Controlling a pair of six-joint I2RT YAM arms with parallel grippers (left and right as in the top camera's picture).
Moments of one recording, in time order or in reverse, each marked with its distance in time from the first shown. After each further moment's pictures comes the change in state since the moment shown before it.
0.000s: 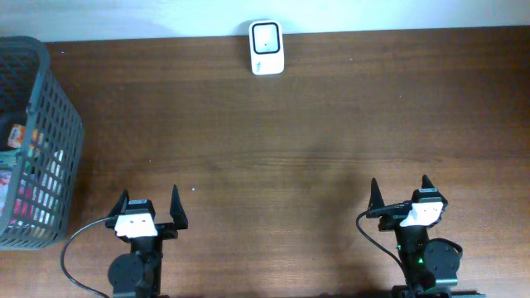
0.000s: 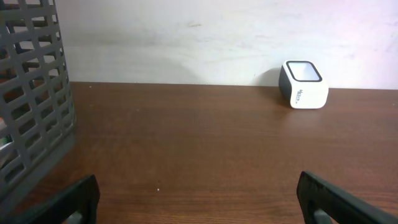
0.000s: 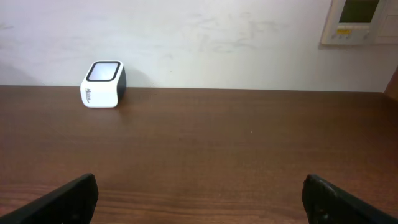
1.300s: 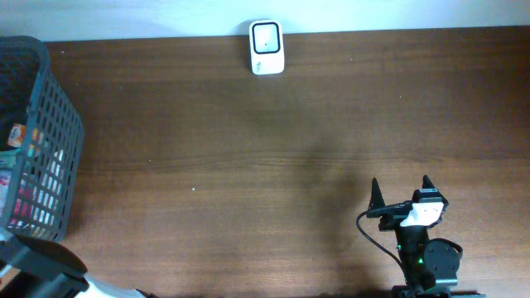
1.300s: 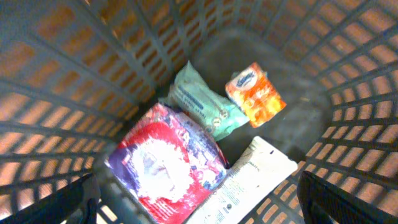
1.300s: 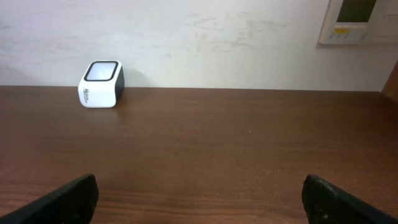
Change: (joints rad) left arm 0.793 1.828 1.932 -0.990 0.036 0.118; right arm 0.000 0.001 -0.001 0.001 0.007 0.000
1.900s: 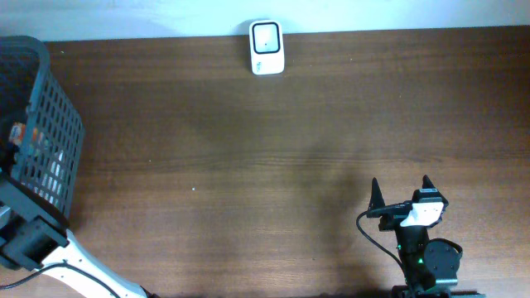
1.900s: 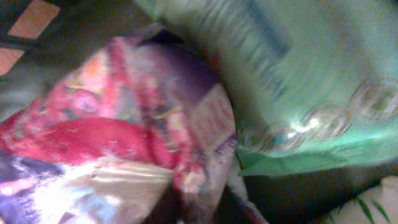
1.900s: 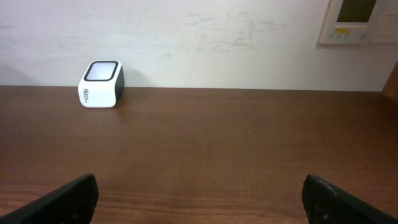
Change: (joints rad) left arm -0.084 0.429 0.005 -0.025 -0.282 -0.256; right arm 0.000 0.000 0.000 0.000 0.000 0.000
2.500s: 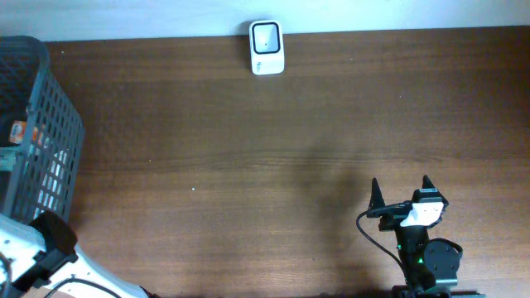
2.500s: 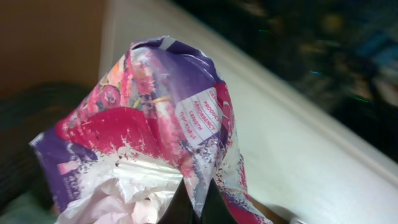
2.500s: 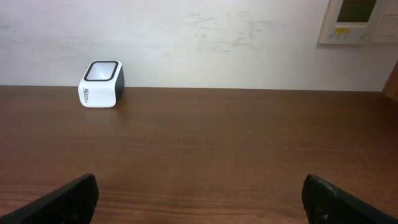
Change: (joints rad) left arm -0.021 -0.182 1.138 -0.288 0.720 -0.159; right arm 0.000 0.000 0.000 0.000 0.000 0.000
